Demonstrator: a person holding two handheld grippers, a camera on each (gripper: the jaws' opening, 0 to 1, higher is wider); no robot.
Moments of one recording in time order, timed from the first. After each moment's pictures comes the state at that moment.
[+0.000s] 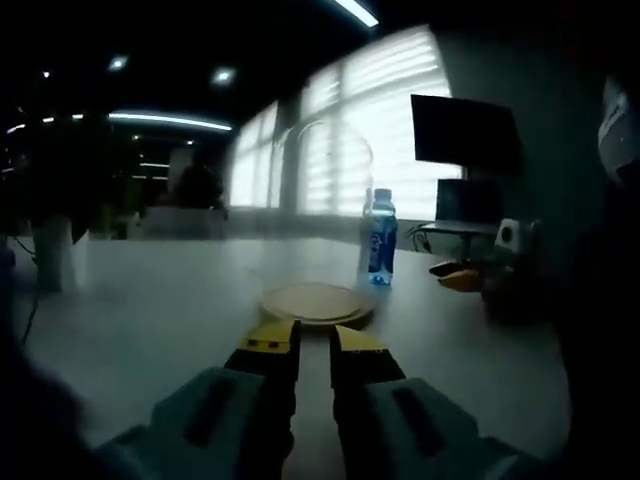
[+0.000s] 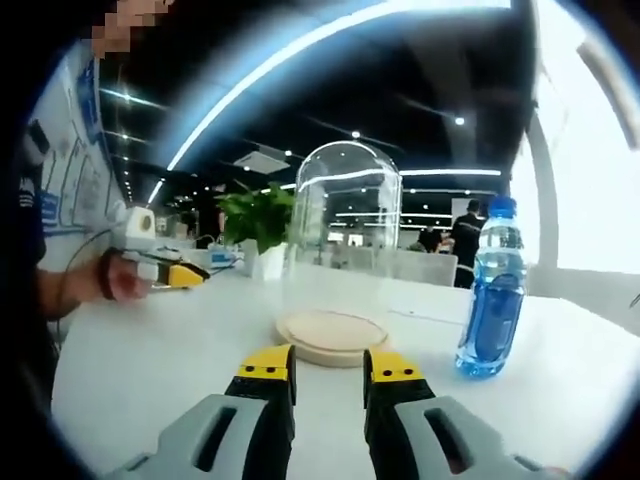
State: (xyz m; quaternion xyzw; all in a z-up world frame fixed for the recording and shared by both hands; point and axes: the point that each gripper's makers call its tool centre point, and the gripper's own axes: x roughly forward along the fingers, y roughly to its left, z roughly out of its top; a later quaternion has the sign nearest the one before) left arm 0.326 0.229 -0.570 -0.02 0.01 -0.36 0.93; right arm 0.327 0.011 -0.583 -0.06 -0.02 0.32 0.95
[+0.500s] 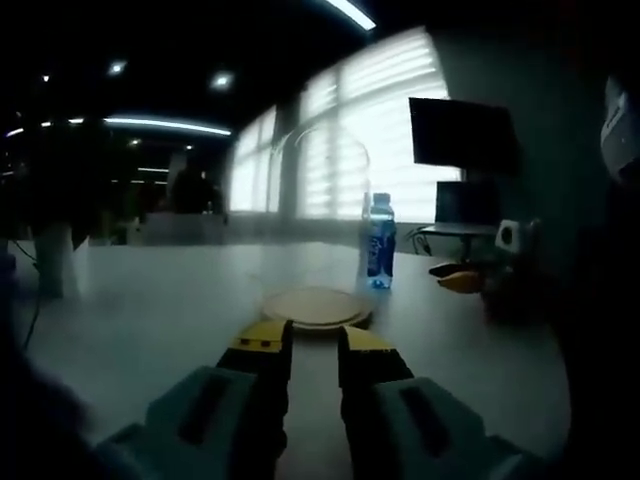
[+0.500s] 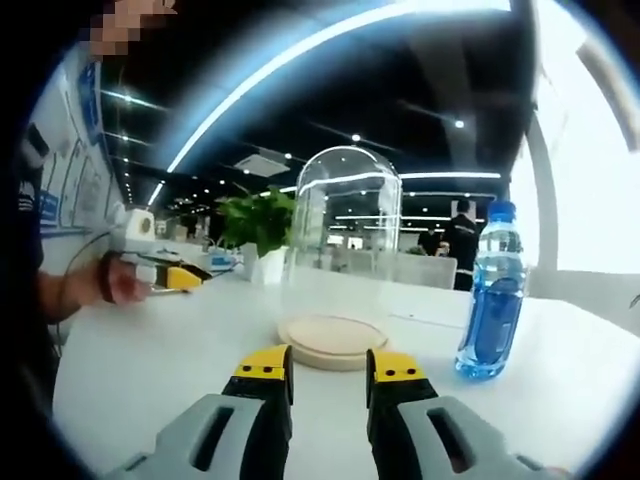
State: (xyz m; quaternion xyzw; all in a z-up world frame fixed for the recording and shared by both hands) left arm 0.324 0.229 -0.566 -0.02 0.00 -0.36 0.93; right arm 0.328 0.010 -0.578 -0.05 -0.02 0.31 0.95
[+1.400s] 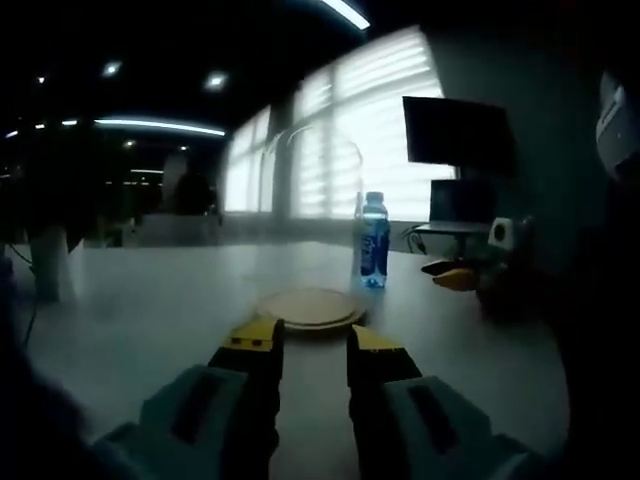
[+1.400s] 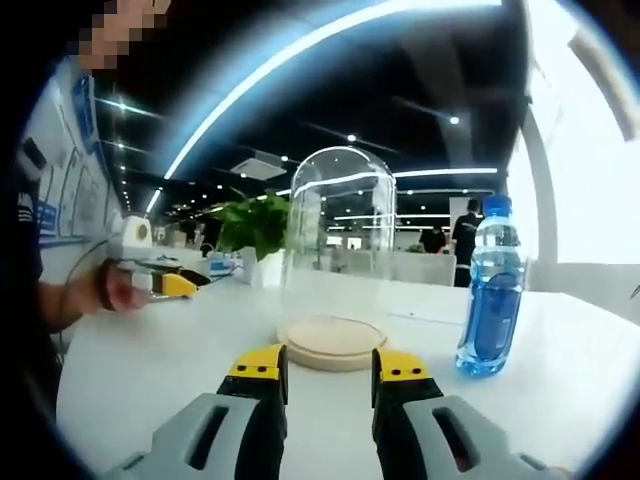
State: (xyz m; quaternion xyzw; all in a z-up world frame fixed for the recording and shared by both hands) left arm 0.322 0.223 -0.567 -0.01 0.00 -0.37 0.93; right arm 0.330 0.008 -0.578 -0.04 -0.02 0.31 0.95
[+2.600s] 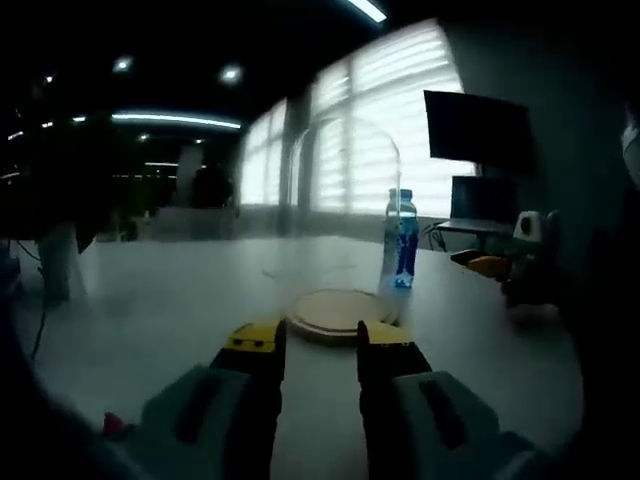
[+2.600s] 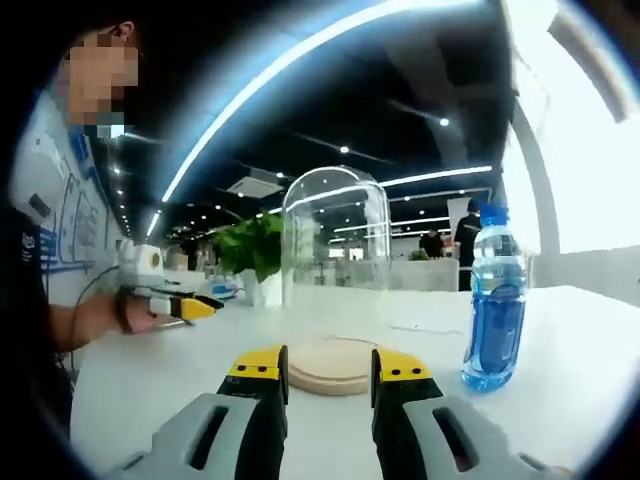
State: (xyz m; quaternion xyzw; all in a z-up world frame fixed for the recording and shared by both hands) left arm 0.360 0.241 -0.564 -0.01 0.02 -0.33 0.94; right arm 0.337 0.018 -0.550 -0.01 -0.03 0.33 0.94
